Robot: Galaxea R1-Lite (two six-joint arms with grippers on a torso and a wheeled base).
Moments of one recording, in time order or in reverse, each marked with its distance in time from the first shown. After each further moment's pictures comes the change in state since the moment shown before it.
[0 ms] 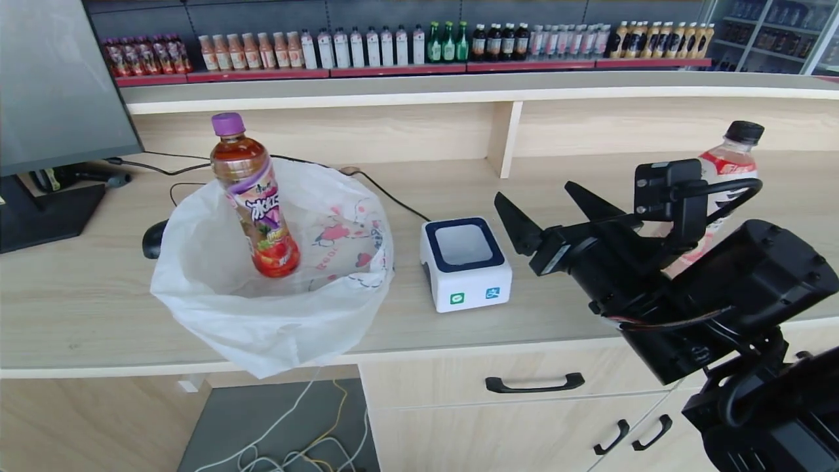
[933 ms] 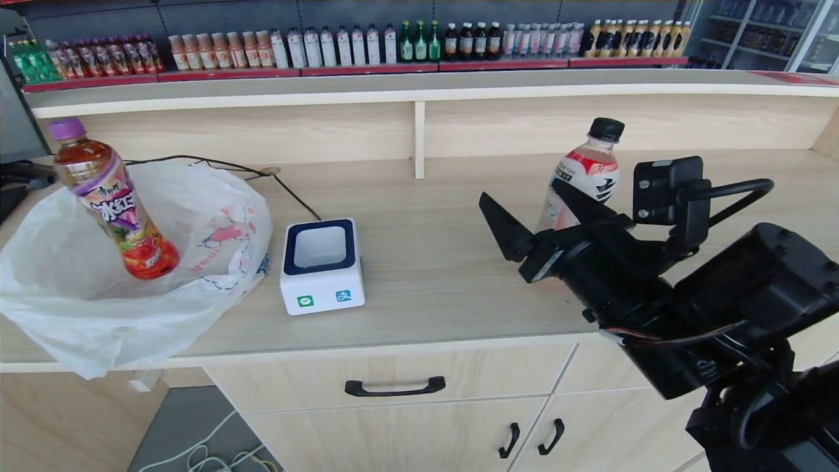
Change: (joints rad) left arm 0.000 0.000 0.000 -0.001 0.000 0.000; right arm 0.071 -0.021 0.002 0.000 0.000 -0.002
